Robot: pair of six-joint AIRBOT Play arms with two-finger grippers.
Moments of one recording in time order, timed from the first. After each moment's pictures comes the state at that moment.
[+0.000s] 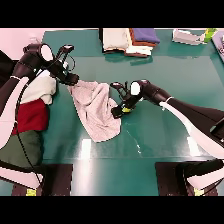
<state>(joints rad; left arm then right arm) -0.21 -1.61 1.62 1.45 -1.27 -1.45 0.60 -1.67 1.32 -1.18 1.11 1.56</state>
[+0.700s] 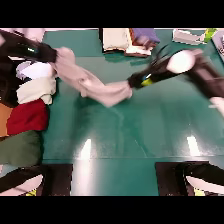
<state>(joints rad) -0.21 -1.12 1.62 1.47 -1.16 -1.45 0.44 -1.23 1.47 -1.28 1.14 1.59</state>
